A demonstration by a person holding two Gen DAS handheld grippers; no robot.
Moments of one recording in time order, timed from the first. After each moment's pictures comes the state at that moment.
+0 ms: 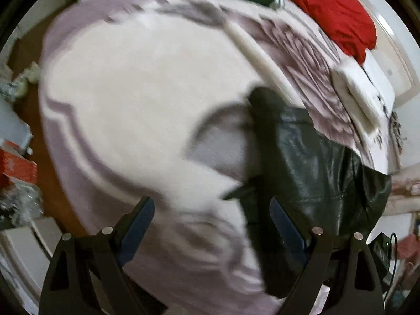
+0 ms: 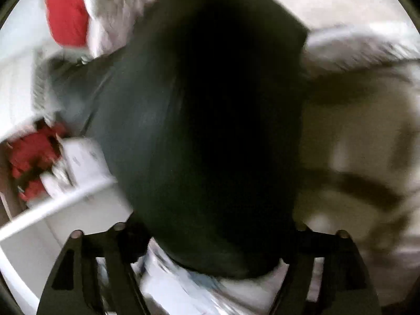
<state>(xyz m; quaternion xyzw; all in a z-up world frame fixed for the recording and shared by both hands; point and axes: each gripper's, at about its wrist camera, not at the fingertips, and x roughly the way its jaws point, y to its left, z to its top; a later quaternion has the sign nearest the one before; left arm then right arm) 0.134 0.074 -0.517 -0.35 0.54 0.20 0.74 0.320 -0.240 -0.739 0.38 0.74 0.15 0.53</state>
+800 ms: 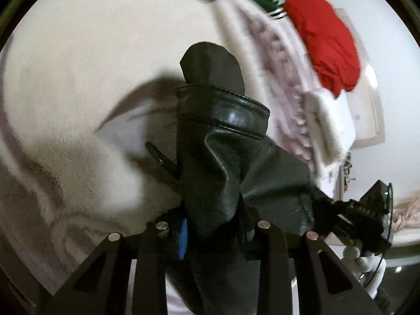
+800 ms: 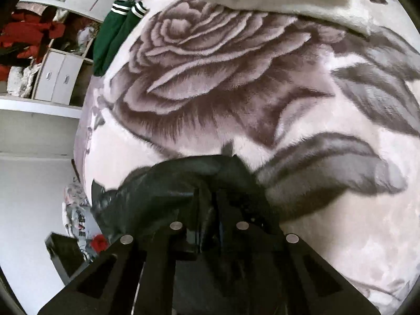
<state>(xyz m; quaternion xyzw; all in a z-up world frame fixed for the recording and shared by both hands) 0.161 0.073 -0.578 -0.53 0.45 0.14 0.71 0.492 -0.155 -0.635 0.08 0.71 0.25 0.66</state>
